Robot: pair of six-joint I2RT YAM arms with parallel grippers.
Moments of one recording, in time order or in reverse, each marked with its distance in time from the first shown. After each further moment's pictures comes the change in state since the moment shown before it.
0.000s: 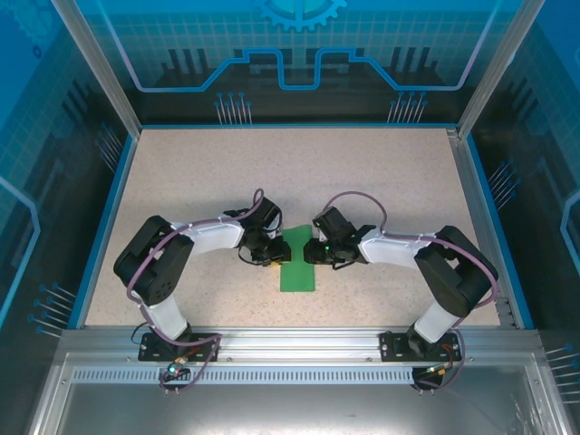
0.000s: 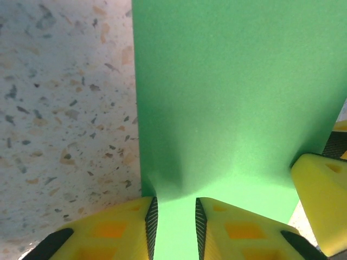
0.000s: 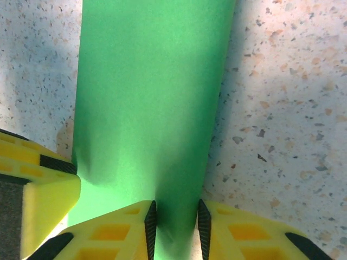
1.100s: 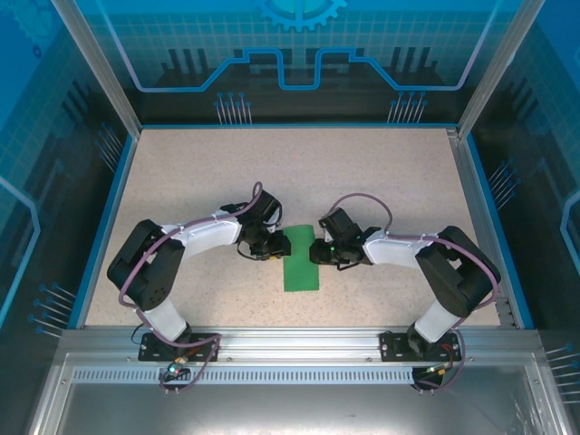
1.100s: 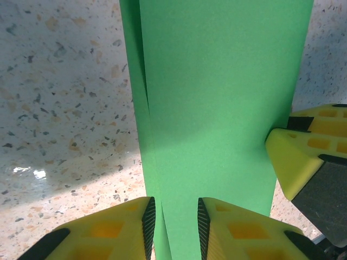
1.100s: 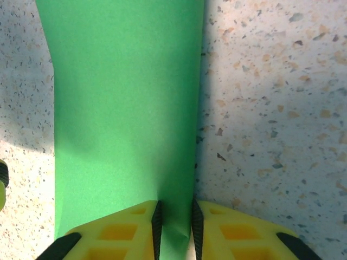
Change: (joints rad) left arm 0.000 -0.047 0.057 -0.086 -0.041 0.027; right arm -0.042 -0.011 -0.052 0.047 -0.014 -0.002
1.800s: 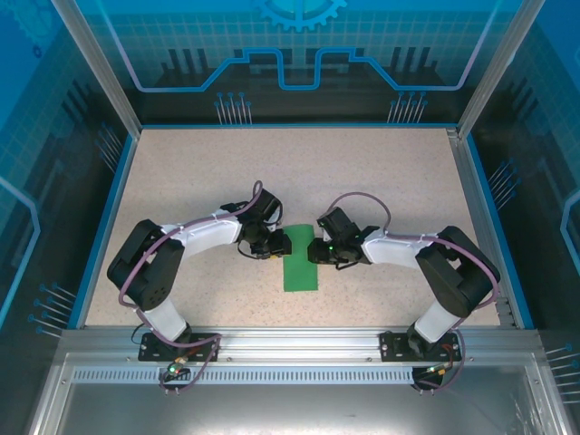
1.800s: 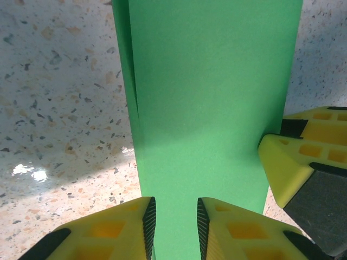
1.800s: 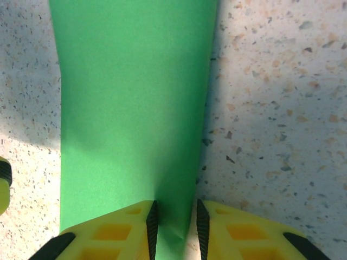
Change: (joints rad) left arm 0.000 0.000 0.010 -0.001 -0.001 0.000; right arm 0.017 0.003 0.026 -0.025 0.016 0.000
